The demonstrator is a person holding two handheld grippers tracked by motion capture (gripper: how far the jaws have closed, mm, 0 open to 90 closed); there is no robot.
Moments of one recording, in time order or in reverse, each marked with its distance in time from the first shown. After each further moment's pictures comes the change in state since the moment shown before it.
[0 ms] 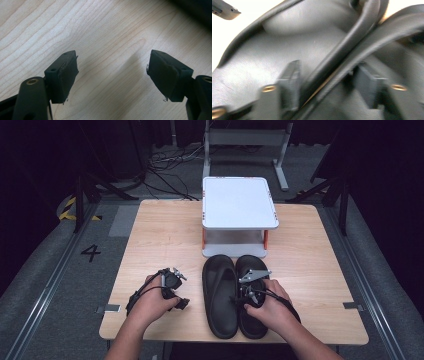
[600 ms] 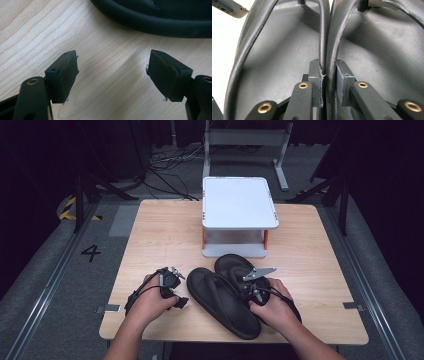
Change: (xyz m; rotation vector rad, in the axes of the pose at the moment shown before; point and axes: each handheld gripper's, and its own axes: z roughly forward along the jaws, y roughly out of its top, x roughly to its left) left arm 0.003 -0.001 -0.002 -0.012 0.004 -0.012; right arm -0.006 0.002 -0.011 0.009 0.046 0.011
